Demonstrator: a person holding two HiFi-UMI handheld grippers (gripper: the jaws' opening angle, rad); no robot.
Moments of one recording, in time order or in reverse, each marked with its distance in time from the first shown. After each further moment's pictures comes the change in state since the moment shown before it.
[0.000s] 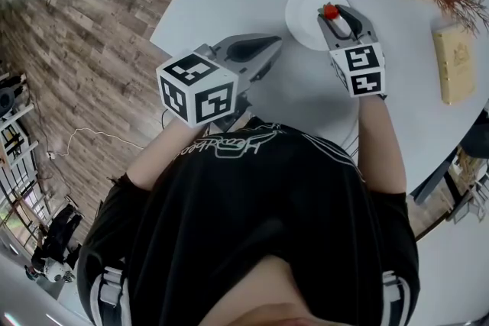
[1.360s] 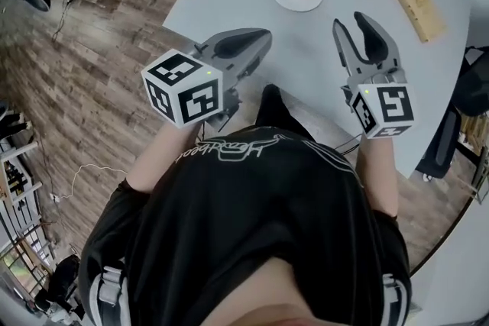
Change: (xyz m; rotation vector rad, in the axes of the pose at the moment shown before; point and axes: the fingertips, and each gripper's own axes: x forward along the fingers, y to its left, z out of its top) left arm -0.121 -0.136 -0.025 0.230 -0.127 -0.102; right arm -0.268 0.103 0.087 0.103 -0.457 -0.288
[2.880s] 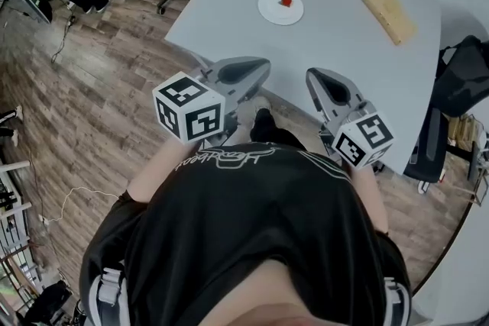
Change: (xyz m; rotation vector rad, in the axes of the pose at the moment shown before) left arm -0.026 -0.086 -0.031 0.095 -0.033 -0.083; right arm -0.100 0.090 -0.015 0.226 -0.024 0.243
